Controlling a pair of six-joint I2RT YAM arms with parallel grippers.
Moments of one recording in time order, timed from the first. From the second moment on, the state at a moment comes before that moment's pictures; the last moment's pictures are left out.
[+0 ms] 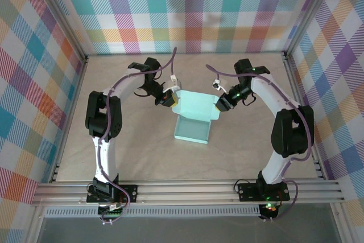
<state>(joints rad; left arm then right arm) -0.32 2.08 1.73 -1.08 0.78 0.99 0.24 1.75 1.45 -1.09 -0.58 -0.69</state>
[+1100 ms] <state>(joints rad) -0.32 2.07 1.74 -1.08 0.80 0.96 0.26 1.77 1.44 -1.05 -0.52 -0.70</state>
